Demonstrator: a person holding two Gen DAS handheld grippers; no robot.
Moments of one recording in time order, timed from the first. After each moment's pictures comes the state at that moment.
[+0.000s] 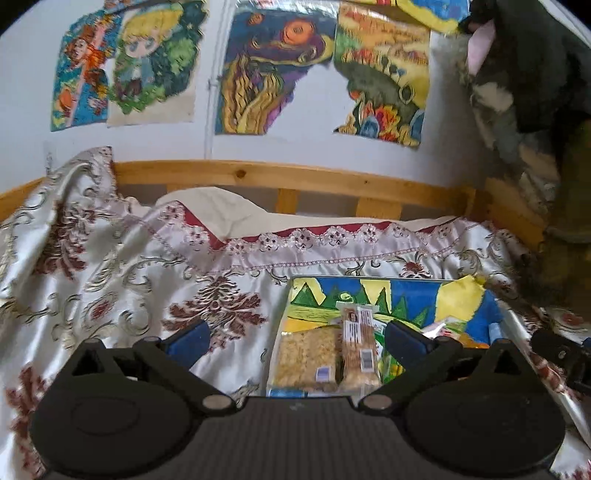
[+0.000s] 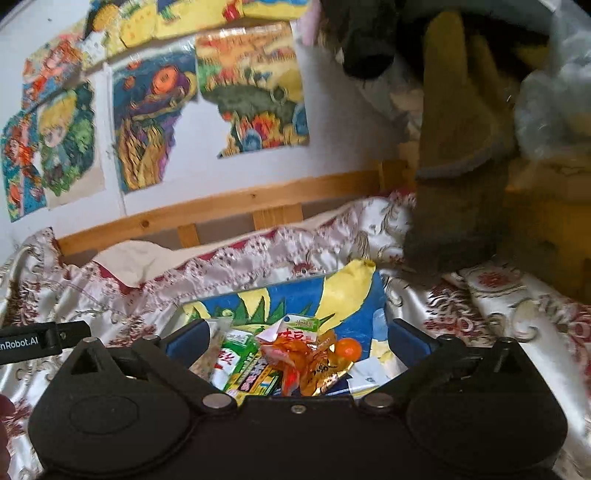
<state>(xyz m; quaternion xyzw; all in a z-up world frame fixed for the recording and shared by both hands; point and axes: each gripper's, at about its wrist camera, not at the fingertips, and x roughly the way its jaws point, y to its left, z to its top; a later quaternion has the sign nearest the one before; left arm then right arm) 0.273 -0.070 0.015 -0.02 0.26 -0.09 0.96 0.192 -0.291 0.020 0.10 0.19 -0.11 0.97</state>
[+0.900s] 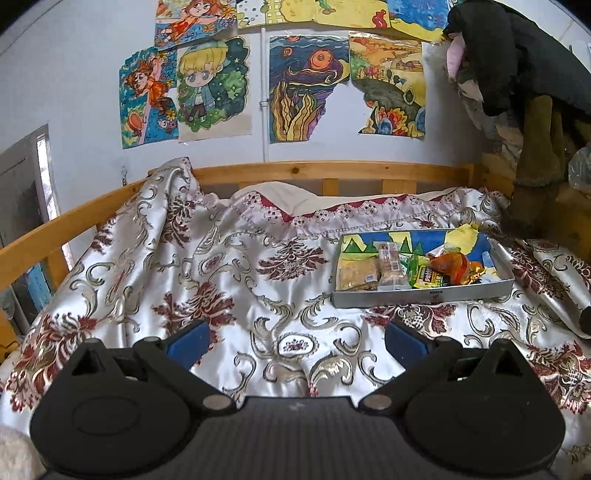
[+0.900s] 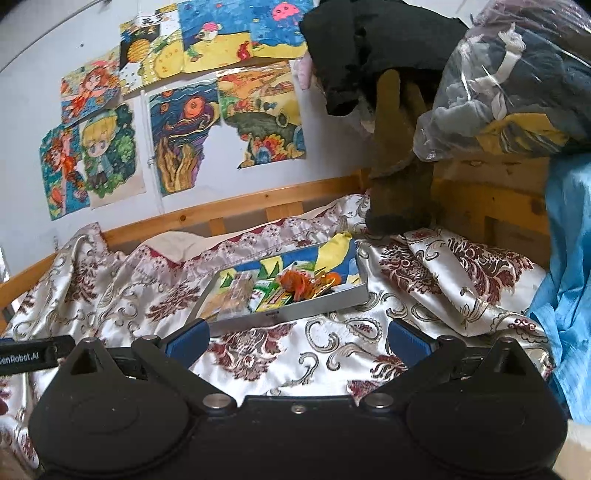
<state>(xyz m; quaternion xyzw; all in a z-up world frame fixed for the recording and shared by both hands) 0.062 -0.001 0.042 0.04 0.25 -0.04 0.97 -0.031 -0.223 0.039 0.10 0.19 -0.11 0.97</state>
